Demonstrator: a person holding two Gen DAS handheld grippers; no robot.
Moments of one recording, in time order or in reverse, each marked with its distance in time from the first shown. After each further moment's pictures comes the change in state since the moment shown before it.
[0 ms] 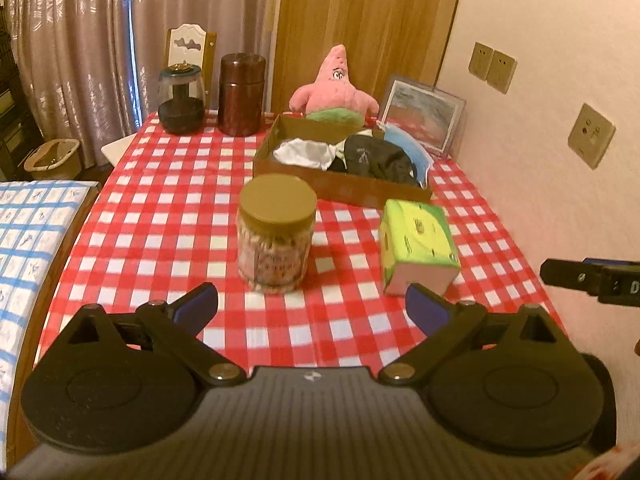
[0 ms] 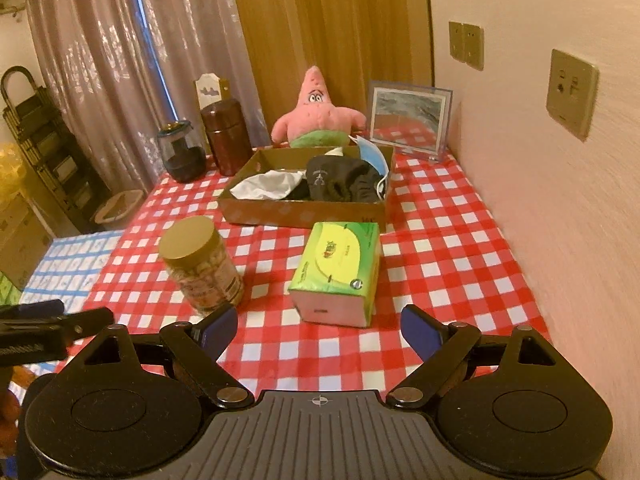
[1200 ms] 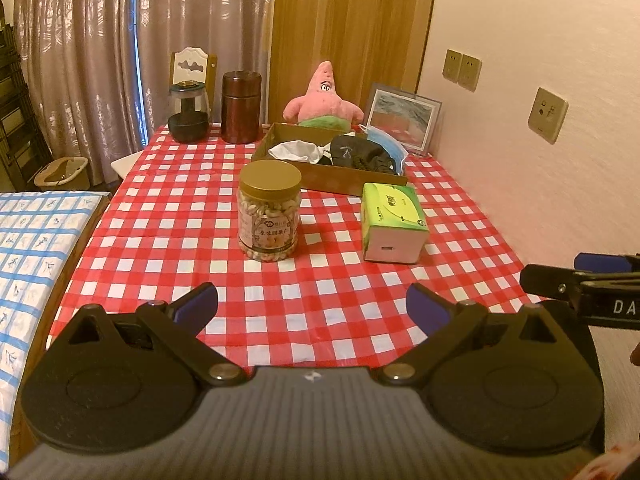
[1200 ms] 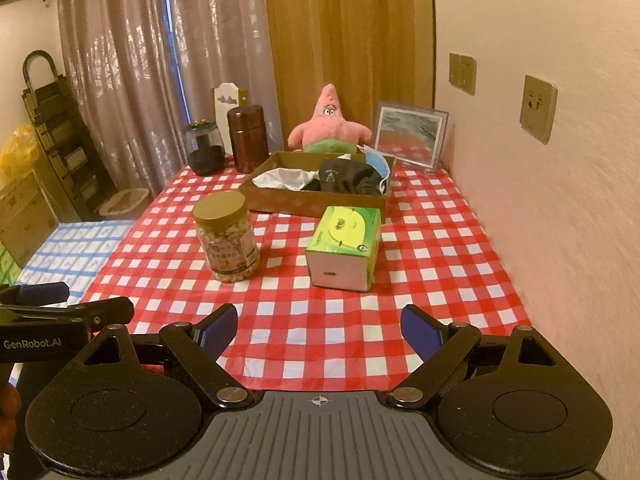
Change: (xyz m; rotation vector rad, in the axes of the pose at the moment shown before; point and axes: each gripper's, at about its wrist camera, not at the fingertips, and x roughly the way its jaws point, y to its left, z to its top) left arm -0.076 -0.026 -0.067 0.032 -0.077 0.013; right arm -0.072 0.030 -0.074 -0.080 -0.073 -0.024
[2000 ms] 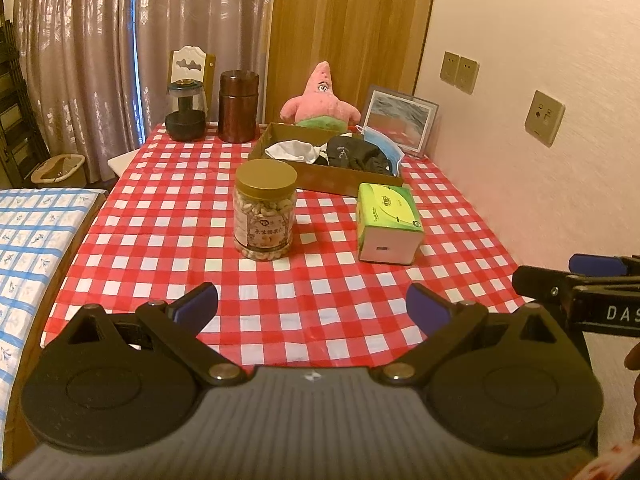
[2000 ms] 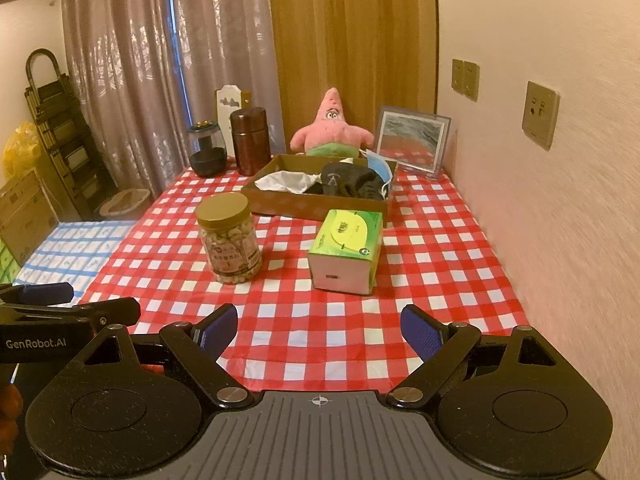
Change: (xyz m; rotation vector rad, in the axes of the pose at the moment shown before) left arm -0.001 -0.005 0.001 -0.011 0.002 -0.010; right arm -0.001 0.005 -0.002 -0.018 -0.012 -0.001
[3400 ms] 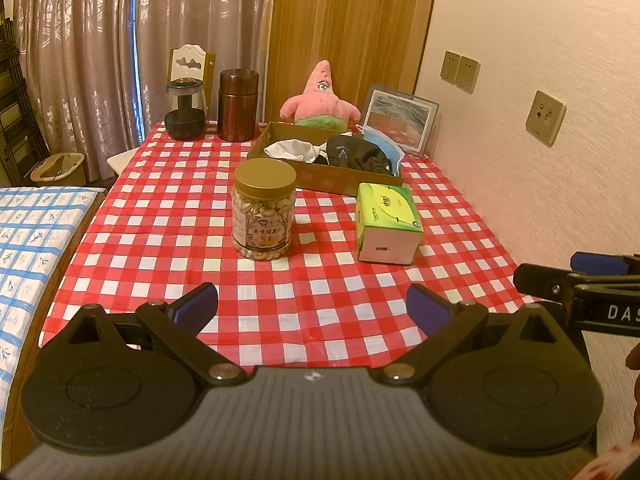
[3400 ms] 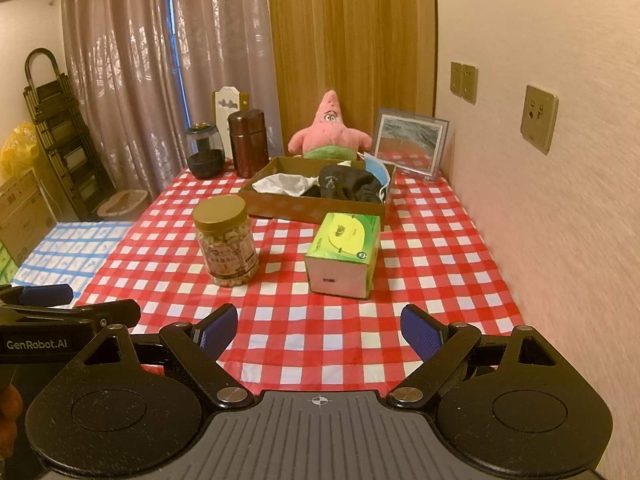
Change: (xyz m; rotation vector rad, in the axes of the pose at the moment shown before) left arm 0.003 -0.001 -0.002 -0.006 -0.003 -0.001; right arm 0.002 -0.001 0.001 -0.001 -0.004 -0.006
